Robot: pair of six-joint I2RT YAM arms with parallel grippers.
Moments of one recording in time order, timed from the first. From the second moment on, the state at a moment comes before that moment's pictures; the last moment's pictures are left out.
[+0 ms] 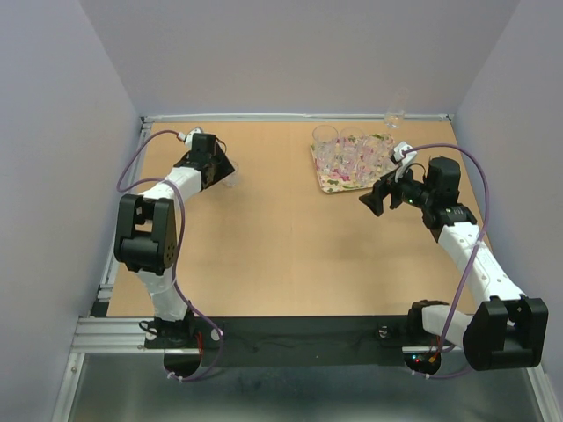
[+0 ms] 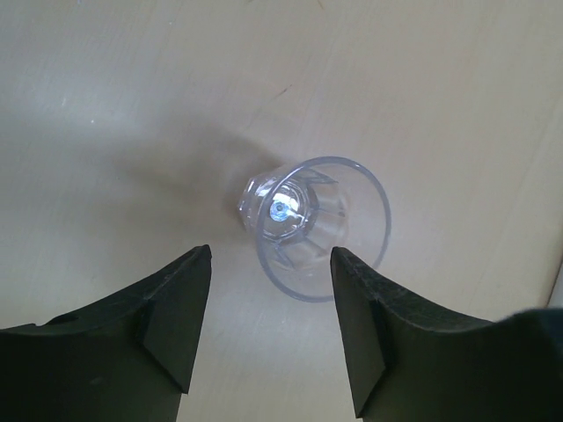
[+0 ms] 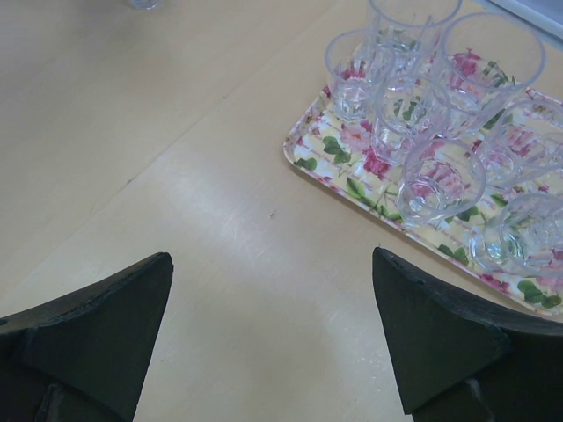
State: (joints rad) left arm -0.17 1.79 1.21 -0.18 -0.13 -0.65; right arm 0.03 1.12 0.81 -0.12 -0.70 -0.26
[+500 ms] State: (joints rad) left arm -0.17 1.83 1.26 -0.22 -0.16 -0.66; right arm 0.02 1.11 0.81 -0.12 -0.70 -0.26
